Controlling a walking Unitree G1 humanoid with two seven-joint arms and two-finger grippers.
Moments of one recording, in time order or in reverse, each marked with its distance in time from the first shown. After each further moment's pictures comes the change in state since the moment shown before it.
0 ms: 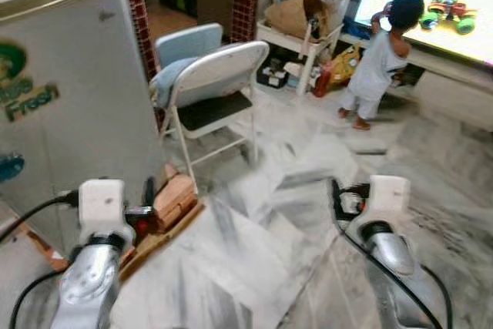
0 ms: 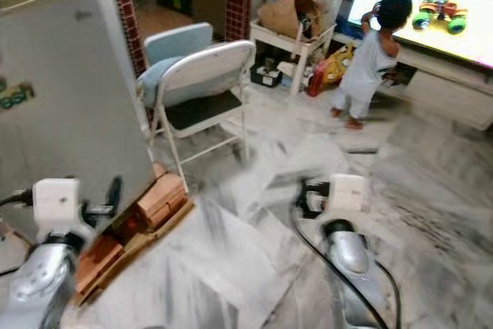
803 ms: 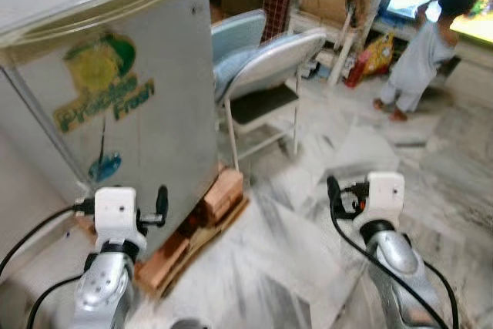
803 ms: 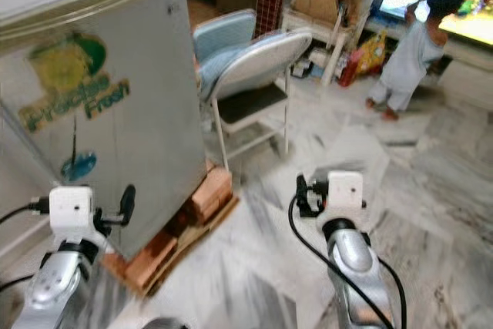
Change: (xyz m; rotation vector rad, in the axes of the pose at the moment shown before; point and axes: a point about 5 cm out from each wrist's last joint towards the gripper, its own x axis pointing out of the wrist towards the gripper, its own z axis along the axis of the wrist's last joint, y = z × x) left arm -0.003 -0.016 -0.002 -0.024 0.013 -0.045; right arm -0.001 -0.009 -0.007 -0.021 0.033 -0.005
